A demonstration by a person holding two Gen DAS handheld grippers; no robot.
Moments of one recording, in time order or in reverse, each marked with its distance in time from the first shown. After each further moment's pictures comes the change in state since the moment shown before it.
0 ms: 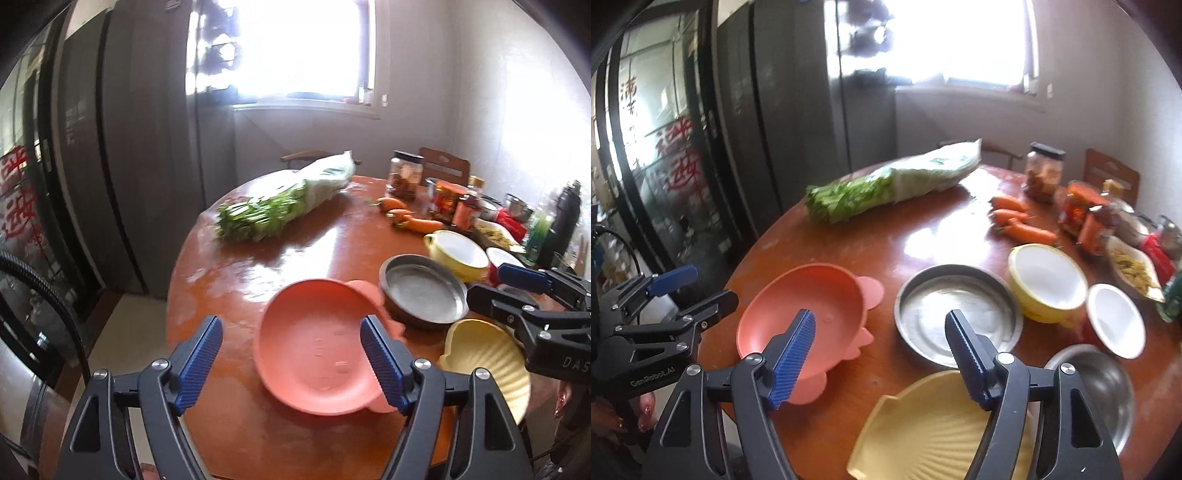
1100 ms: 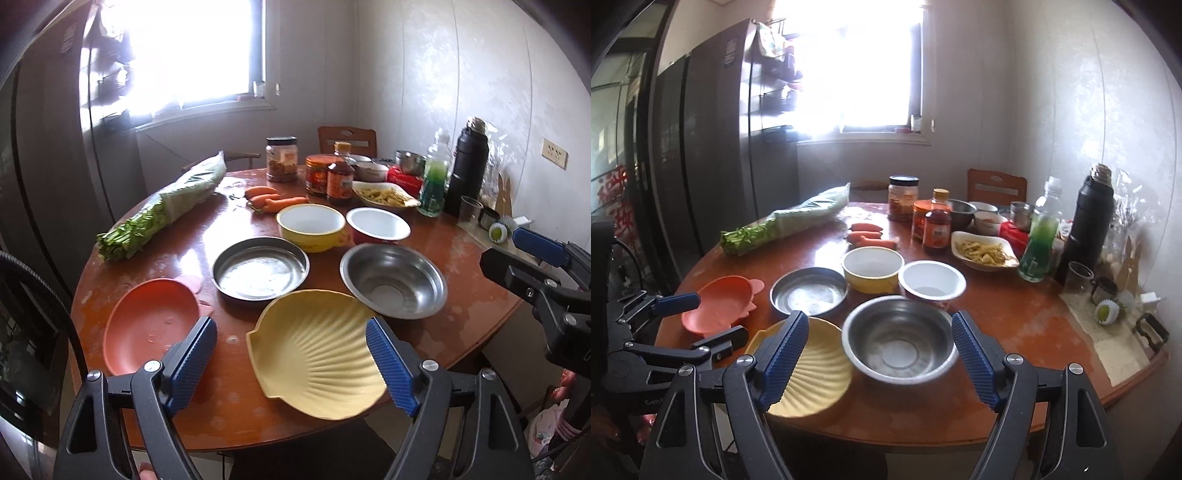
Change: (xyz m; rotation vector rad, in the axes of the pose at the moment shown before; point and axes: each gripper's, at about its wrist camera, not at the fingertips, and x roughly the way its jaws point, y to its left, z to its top) left arm -0.045 -0.158 -0.025 0.222 0.024 -0.227; right arm -0.162 -0.079 -0.083 0.142 -0.162 -0.313
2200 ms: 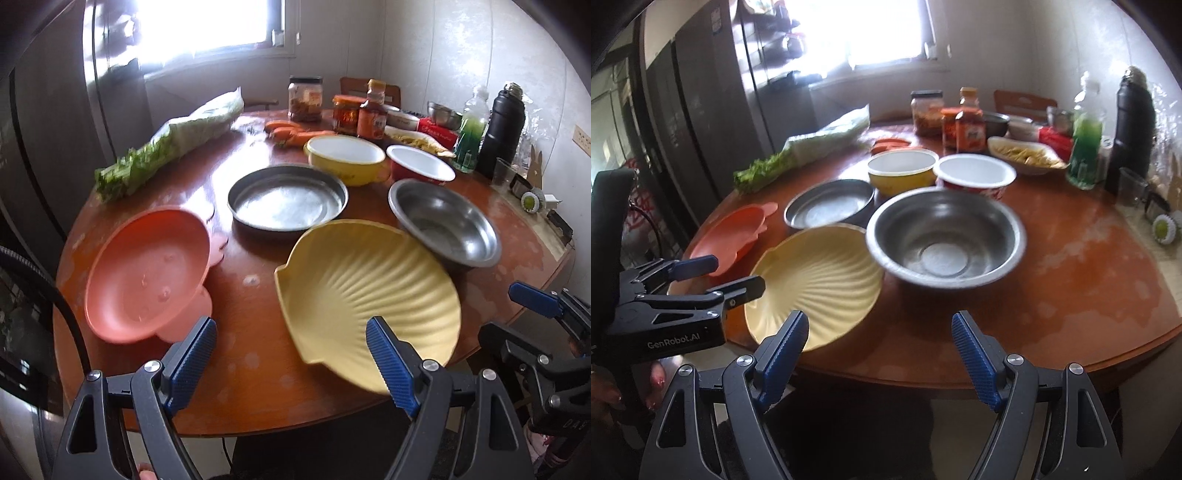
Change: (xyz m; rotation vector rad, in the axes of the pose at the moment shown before) left arm 0.055 0.032 -0.036 -0.062 0.200 0.040; right arm 0.067 0.011 -0.068 0.070 0.261 0.161
